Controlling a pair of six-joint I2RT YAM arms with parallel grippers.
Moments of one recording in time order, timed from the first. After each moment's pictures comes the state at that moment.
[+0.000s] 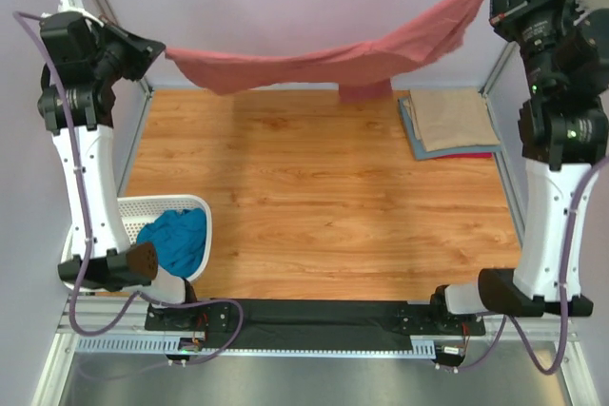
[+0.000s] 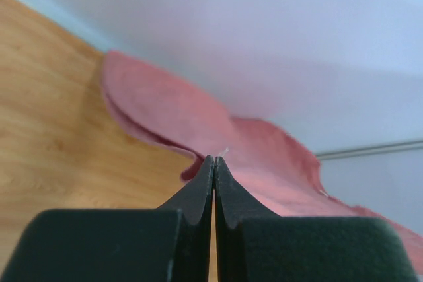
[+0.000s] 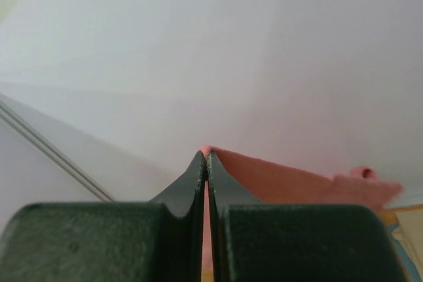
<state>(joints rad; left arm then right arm) 0.18 1.55 2.14 -0.81 0.29 -0.84 0.01 1.43 2.19 -0.46 0.00 0.67</state>
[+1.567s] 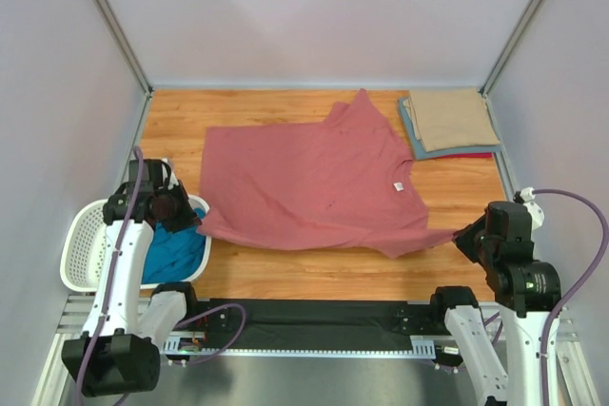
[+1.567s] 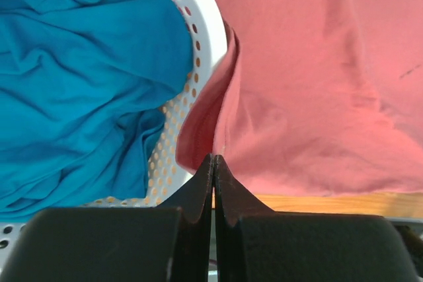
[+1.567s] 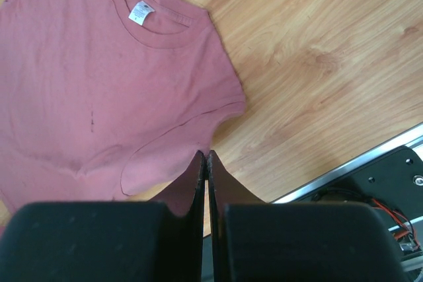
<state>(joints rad) 0.10 0.91 0.88 -1.03 0.22 -0.39 0.01 0.50 0.95 -1.24 0.17 0.76</state>
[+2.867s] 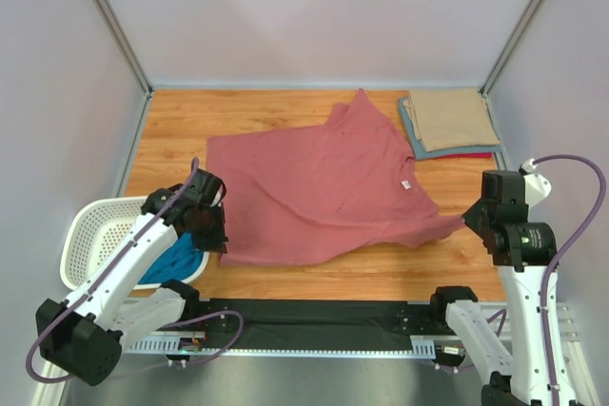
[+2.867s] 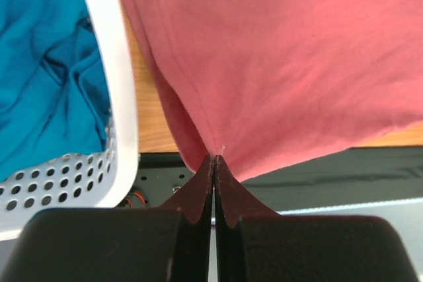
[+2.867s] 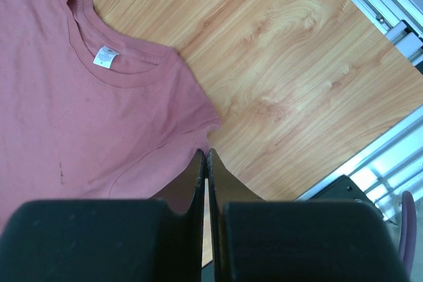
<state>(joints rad) -0.41 0.98 0.84 -1.14 0.07 -0.58 0.01 0.73 1.06 -1.19 0.39 0.69</state>
